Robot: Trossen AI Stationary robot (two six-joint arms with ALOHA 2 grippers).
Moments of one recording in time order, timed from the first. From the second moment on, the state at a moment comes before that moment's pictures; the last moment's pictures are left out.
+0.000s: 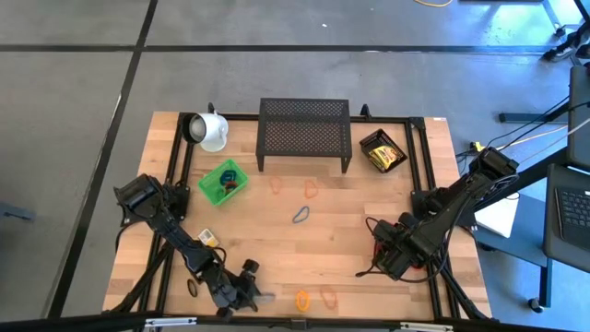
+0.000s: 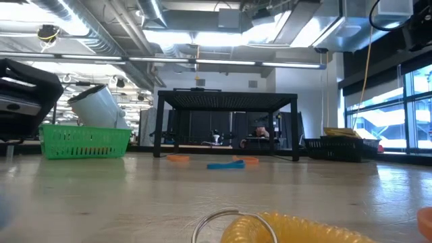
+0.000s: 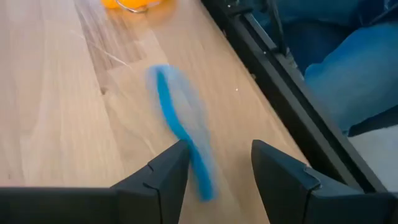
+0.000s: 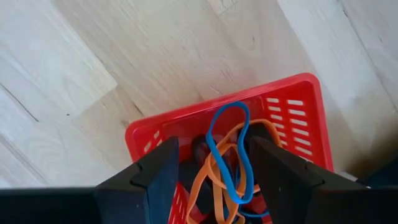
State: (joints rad) left arm -0.84 1.88 0.82 0.29 -0.25 -0.34; right arm 0.82 1.49 0.93 -1.08 0.20 1.43
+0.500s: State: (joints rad) left arm -0.83 1.88 0.82 0.26 -0.34 -0.25; right arm 0.82 1.49 0.93 -1.08 0.20 1.43
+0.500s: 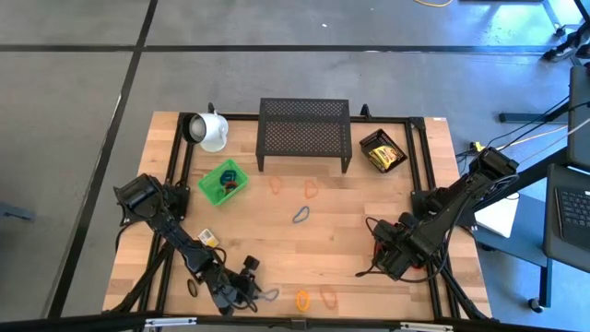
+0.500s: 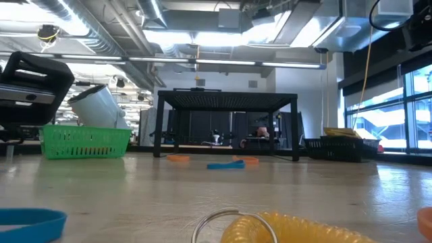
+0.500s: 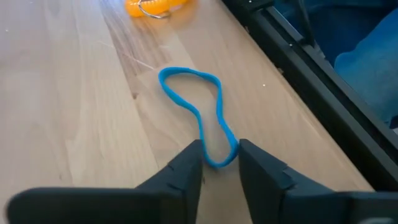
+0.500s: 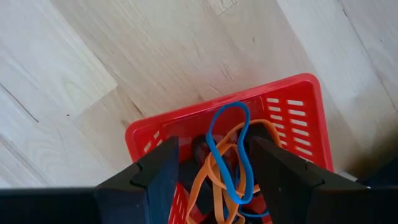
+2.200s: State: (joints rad) left arm -0.48 1.88 0.93 0.85 -0.34 -0.06; right arm 0.77 1.49 0.93 -0.06 0.73 0.33
